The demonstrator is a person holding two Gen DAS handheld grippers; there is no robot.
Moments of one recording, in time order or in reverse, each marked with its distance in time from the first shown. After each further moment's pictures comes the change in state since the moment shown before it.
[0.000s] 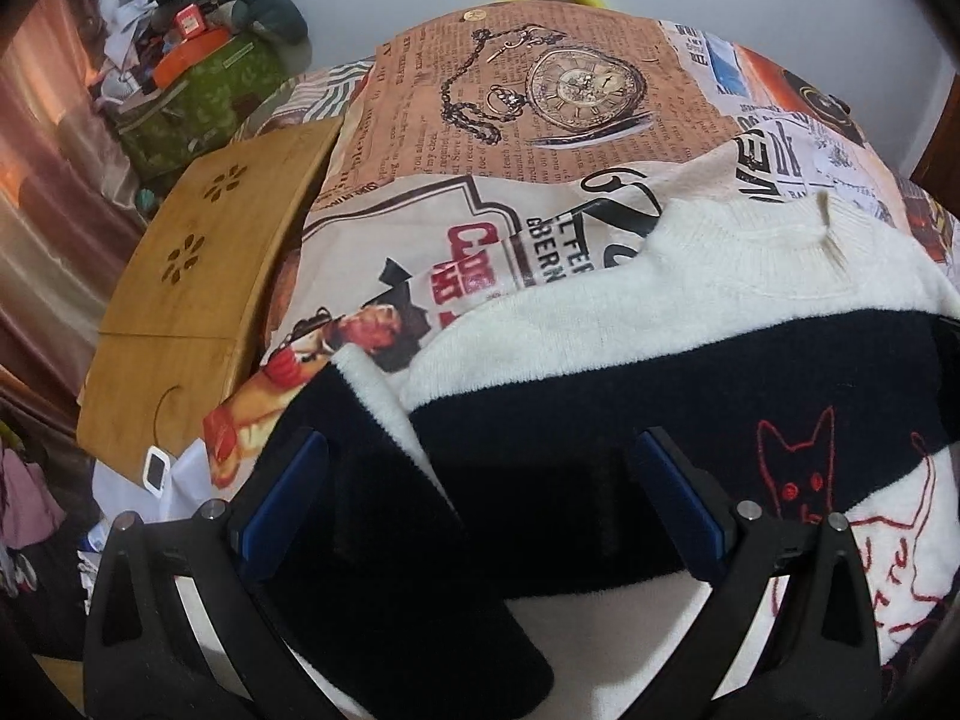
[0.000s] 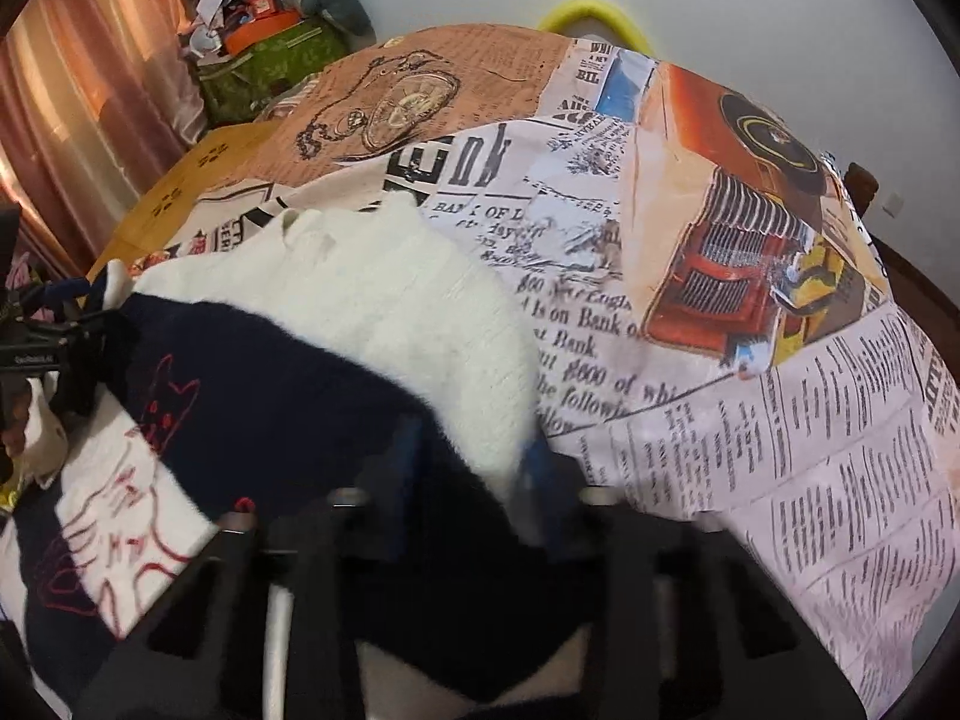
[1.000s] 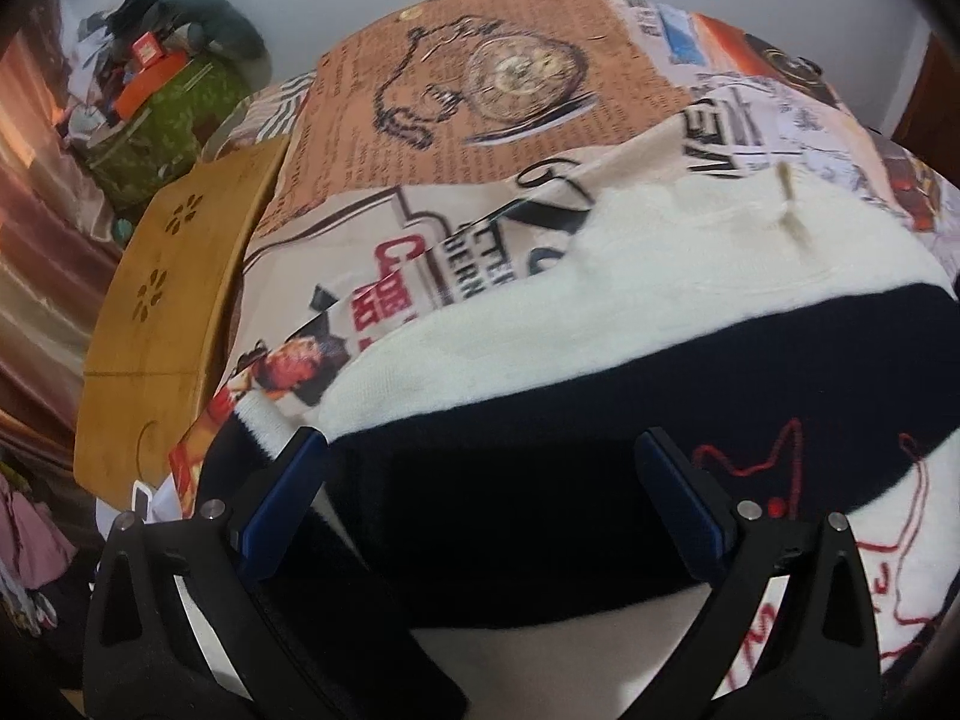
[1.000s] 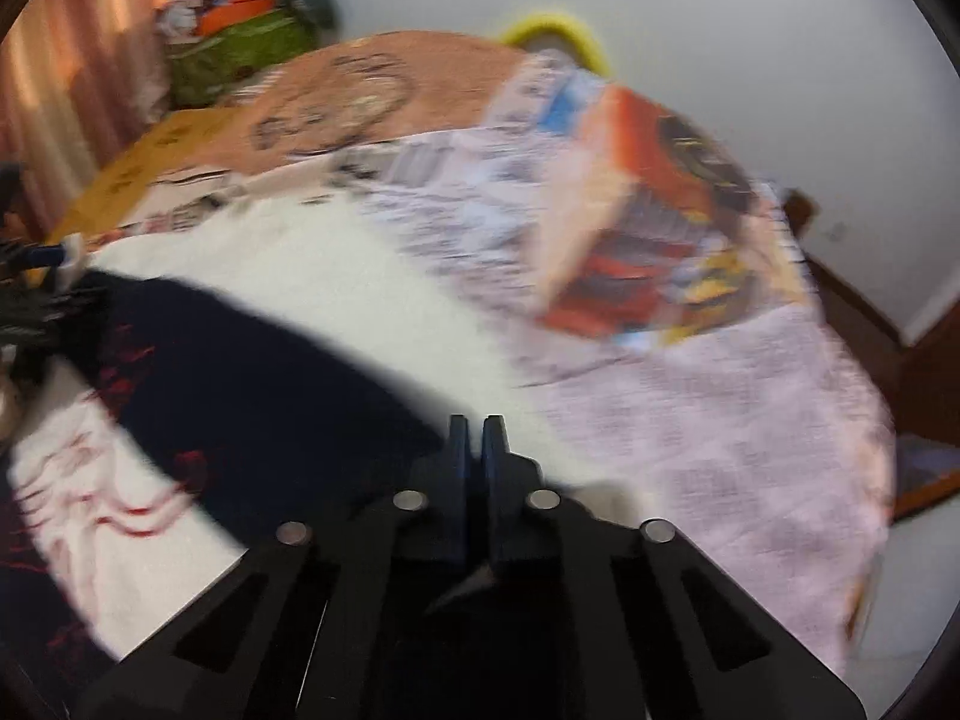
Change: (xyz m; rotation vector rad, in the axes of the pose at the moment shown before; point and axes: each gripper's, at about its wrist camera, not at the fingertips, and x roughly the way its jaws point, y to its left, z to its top) left arm 0.009 -0.045 0.016 0.105 0.021 -0.009; right arm -0.018 -0.031 -0.001 -0.027 0.013 -0.240
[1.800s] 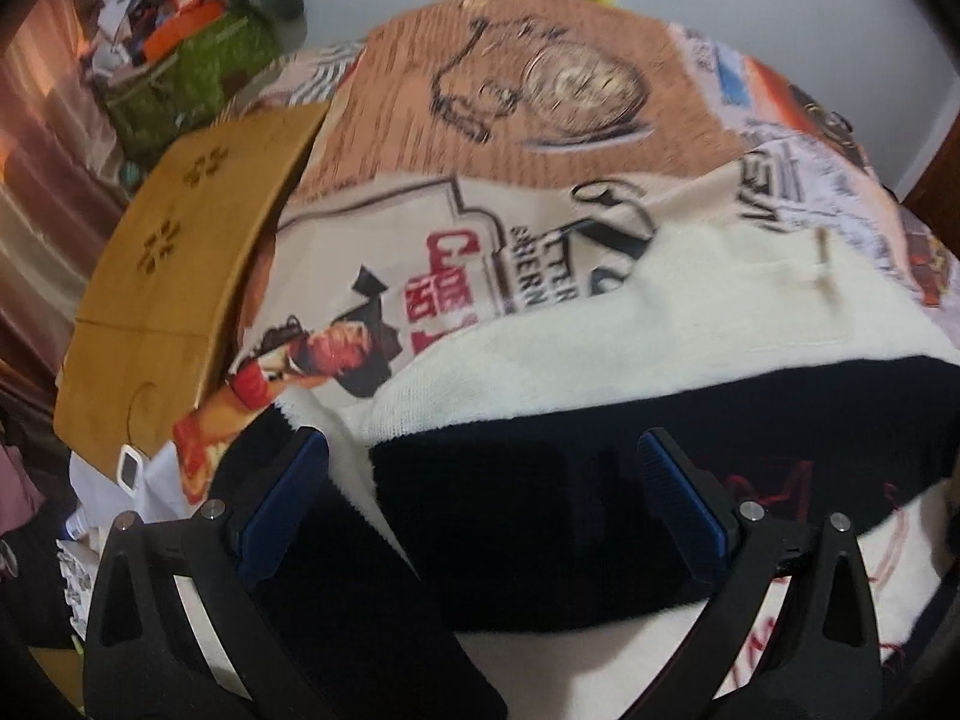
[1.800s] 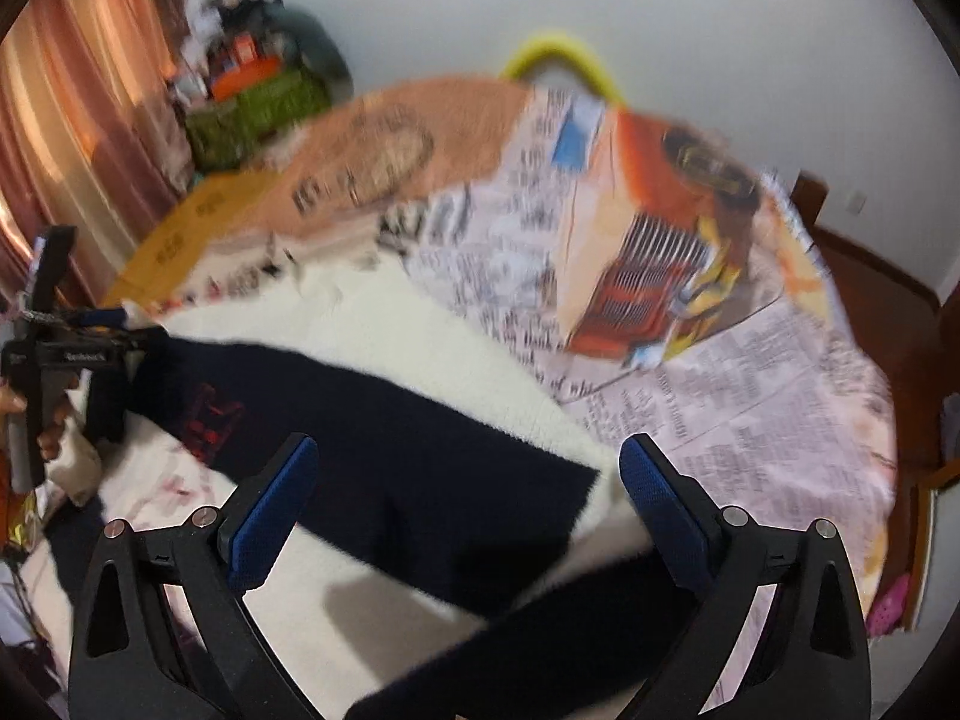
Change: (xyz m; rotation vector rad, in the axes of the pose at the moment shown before) left arm 0.006 0.047 0.001 -0.157 0.026 -0.041; right arm -0.009 0.020 0.000 0.078 -0.017 0.189
